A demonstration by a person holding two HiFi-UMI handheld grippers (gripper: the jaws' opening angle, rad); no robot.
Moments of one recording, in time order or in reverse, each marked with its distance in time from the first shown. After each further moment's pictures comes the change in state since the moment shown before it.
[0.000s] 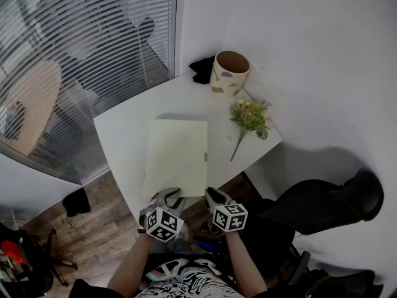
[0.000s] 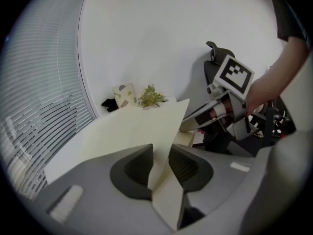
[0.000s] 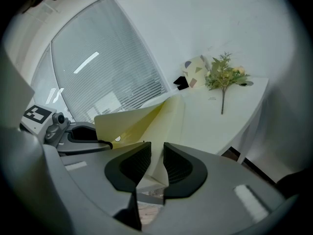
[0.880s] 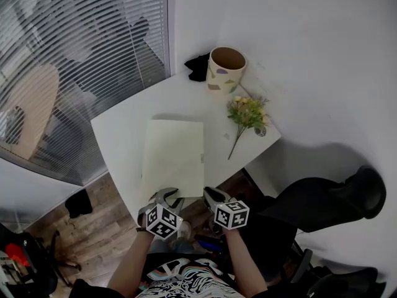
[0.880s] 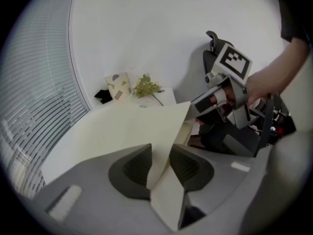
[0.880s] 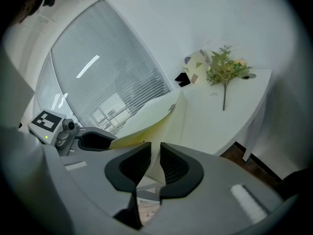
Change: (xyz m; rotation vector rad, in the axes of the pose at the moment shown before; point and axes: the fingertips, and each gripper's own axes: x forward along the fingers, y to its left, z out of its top) left arm 0.015 -0.009 -0.014 0.006 0.117 -0.062; right arm -0.002 -0.003 0.001 0.043 0.030 0.070
